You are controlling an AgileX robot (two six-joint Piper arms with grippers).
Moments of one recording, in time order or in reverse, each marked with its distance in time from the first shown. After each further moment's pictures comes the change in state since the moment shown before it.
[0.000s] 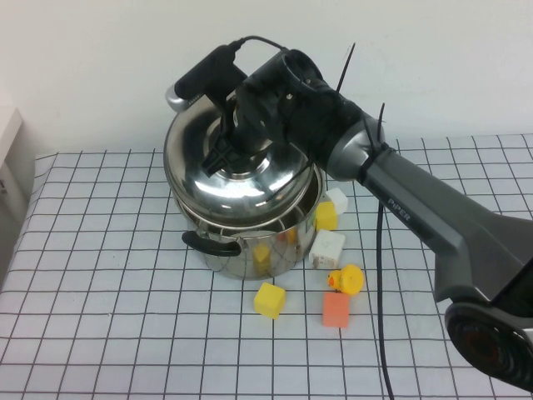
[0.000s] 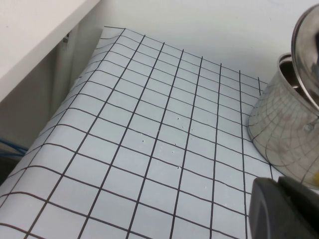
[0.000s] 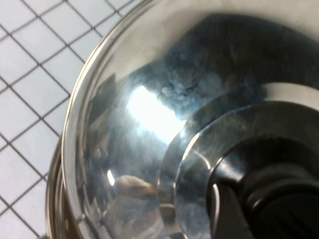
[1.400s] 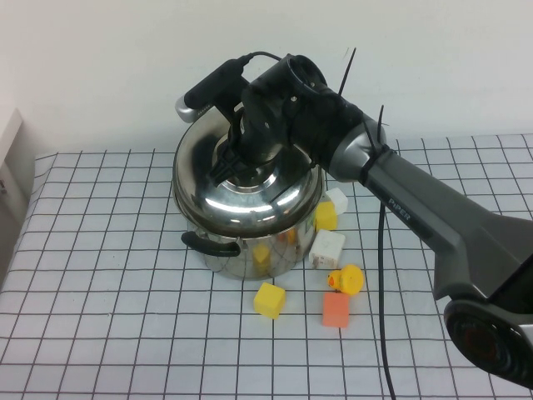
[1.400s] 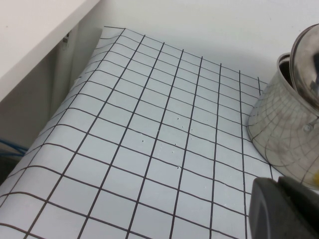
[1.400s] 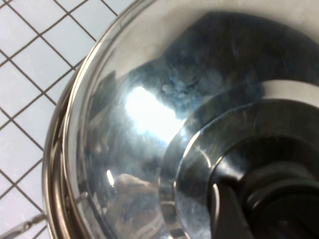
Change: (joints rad) right arm -0.012 0.020 0.000 0.047 0.054 -0.002; left arm 0.000 0.000 0.000 0.000 0.000 0.000
